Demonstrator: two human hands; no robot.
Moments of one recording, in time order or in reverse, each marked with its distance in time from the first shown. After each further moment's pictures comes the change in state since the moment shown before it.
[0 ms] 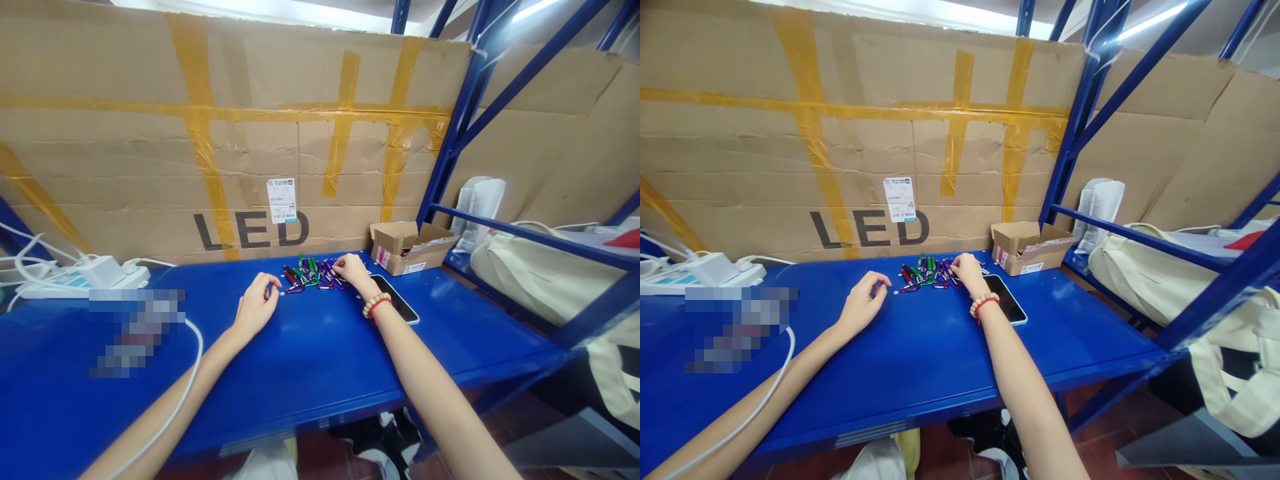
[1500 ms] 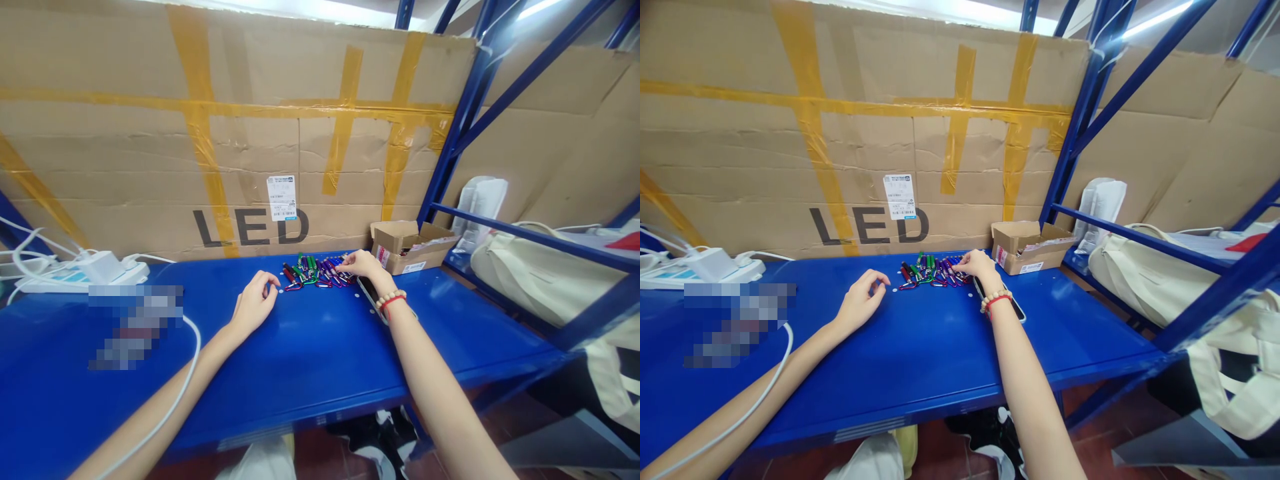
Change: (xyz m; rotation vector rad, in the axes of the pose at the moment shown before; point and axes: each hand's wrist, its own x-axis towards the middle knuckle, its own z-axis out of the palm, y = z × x) left_hand -0.001 -0.001 -0.001 0.013 -0.034 0.007; right_hand -0.005 0.013 -0.034 0.040 -0.163 0.096
